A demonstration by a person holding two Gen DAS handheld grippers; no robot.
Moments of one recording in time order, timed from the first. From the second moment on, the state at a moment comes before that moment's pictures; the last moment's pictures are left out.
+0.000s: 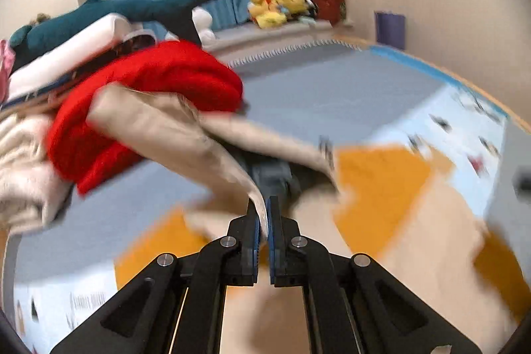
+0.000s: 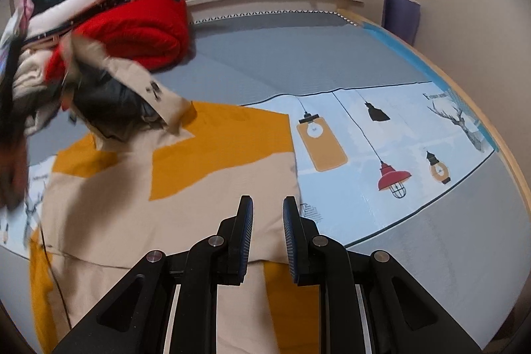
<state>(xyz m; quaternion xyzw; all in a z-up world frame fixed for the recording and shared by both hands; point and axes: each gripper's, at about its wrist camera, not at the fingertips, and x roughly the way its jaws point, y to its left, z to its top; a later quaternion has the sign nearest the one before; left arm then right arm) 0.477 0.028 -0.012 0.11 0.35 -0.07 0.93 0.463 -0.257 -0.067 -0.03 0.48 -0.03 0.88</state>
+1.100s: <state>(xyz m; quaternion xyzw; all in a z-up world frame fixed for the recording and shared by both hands) 0.404 0.127 -0.061 -0.24 0.35 -0.03 0.90 0.467 -0.196 -0.095 0.09 0.51 0.17 0.84</state>
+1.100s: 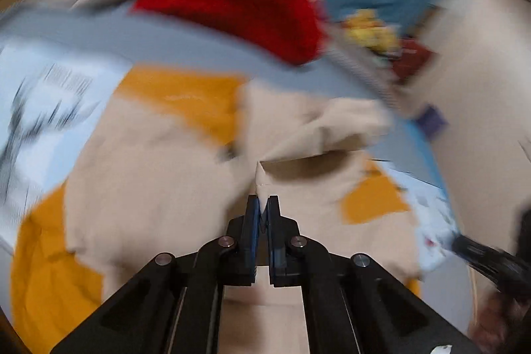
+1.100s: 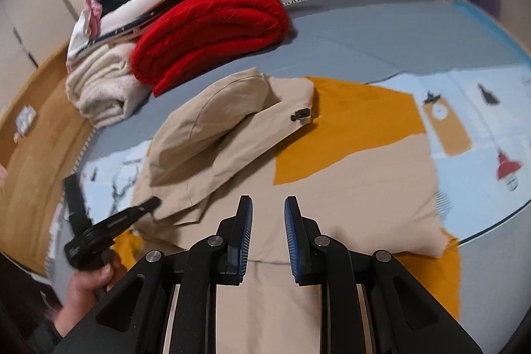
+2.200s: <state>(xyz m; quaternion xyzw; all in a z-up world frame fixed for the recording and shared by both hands) 0.414 0.027 -0.124 -0.17 0.55 -0.13 0.80 0.492 -0.180 -0.179 0.17 0.59 0.14 0.78</state>
